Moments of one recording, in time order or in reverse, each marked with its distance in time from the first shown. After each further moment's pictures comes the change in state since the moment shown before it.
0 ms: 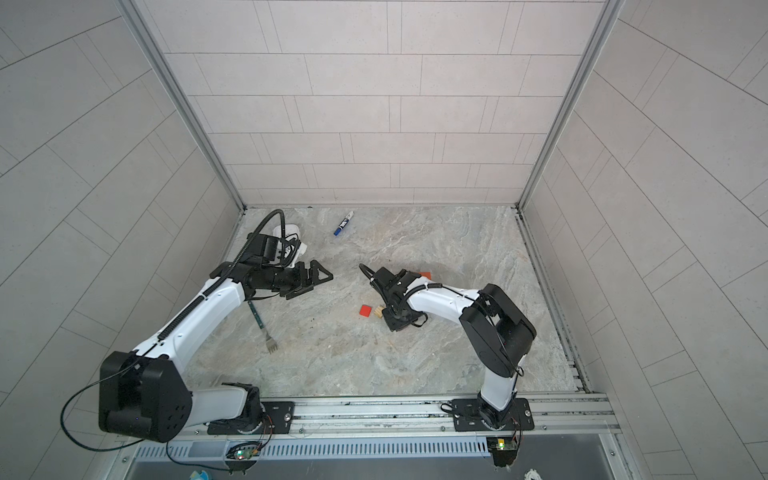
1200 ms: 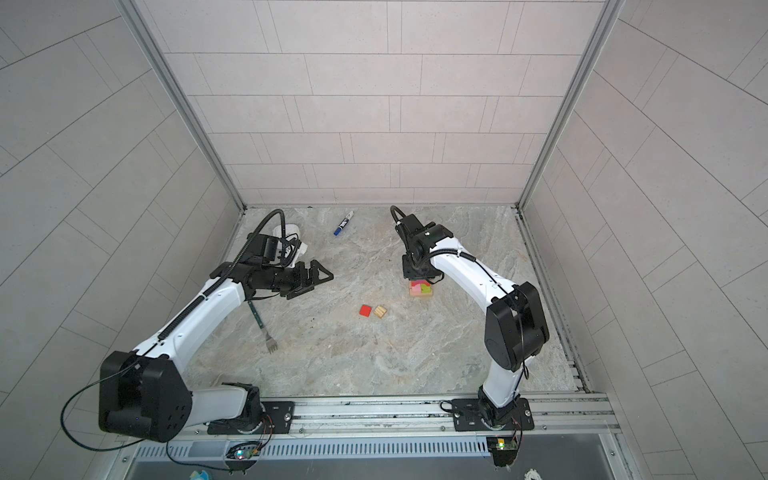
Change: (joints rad) left arm 0.000 0.000 -0.006 0.010 0.016 -0.002; right arm -0.258 -0.013 0.385 -0.256 0.064 0.125
